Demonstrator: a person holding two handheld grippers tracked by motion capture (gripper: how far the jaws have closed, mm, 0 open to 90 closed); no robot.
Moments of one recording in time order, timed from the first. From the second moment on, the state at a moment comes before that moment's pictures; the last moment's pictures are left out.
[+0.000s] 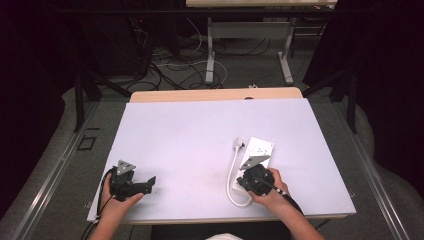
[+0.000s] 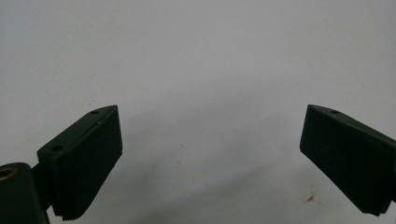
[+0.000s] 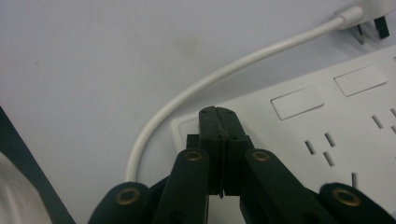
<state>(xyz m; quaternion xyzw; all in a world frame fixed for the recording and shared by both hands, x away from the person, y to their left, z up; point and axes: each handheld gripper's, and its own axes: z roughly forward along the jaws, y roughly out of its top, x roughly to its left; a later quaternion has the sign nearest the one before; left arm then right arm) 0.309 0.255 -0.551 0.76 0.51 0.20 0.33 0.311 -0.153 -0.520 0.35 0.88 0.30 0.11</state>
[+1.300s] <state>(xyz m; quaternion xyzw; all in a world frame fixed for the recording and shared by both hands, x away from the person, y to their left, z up) 0.309 0.255 -0.551 0.76 0.52 0.20 0.34 0.308 -0.152 -0.515 0.36 0.87 0.32 0.11</state>
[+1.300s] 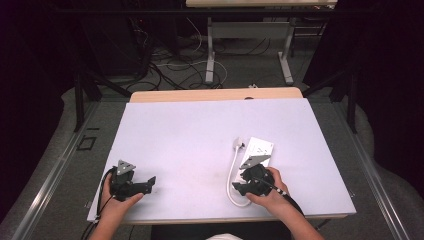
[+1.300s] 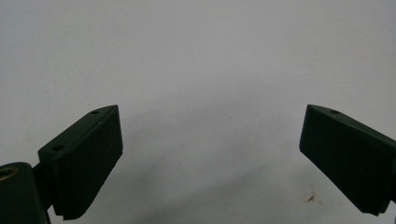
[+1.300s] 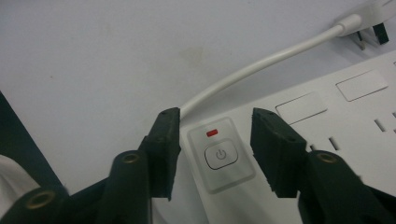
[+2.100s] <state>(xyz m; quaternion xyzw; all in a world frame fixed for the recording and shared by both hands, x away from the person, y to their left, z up) 0.309 0.255 -0.551 0.76 0.51 0.20 0.34 0.310 -0.155 -0.511 0.38 0.86 0.34 0.09</state>
